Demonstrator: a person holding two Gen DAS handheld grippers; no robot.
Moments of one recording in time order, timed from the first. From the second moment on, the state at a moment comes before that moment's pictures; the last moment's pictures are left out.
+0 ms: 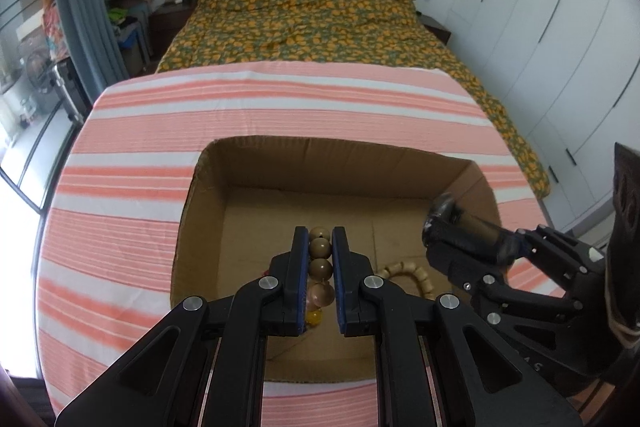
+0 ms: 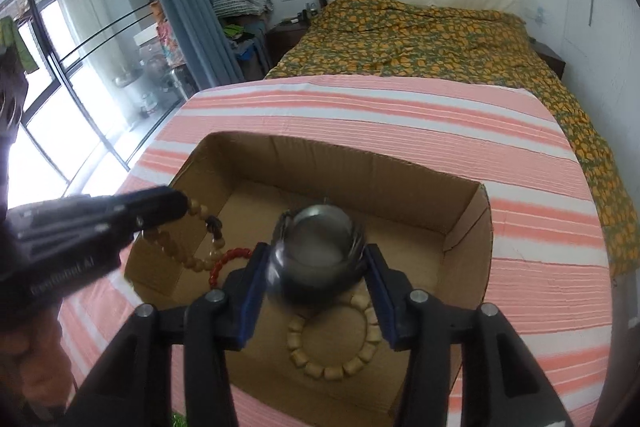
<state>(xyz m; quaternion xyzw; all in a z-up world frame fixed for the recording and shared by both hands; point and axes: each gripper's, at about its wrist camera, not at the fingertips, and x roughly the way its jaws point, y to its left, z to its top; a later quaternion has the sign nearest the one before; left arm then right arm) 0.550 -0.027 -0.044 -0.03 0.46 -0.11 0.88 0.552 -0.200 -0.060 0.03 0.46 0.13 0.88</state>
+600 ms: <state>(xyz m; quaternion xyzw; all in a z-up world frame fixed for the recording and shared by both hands) 0.415 0.016 -0.038 0.04 0.39 -0.08 0.91 0.384 -0.239 -0.048 -0.01 0.40 0.12 0.91</state>
